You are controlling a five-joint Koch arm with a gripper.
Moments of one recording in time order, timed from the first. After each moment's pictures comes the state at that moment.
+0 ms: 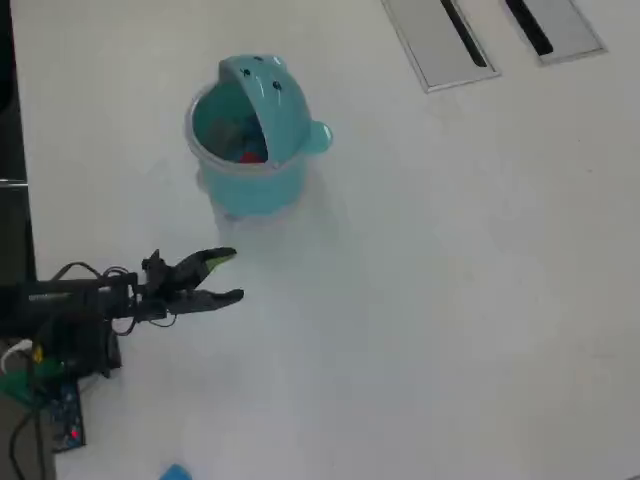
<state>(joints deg) 11.6 130.2 132.3 -2.9 -88.7</state>
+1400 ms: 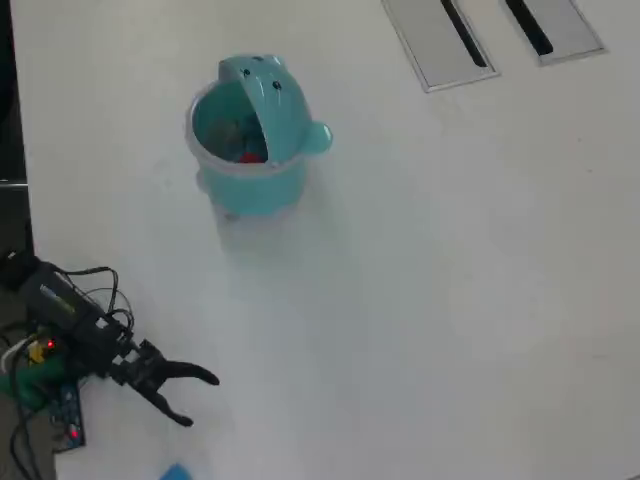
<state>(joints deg) 54.1 131.1 145.6 8.3 -88.6</state>
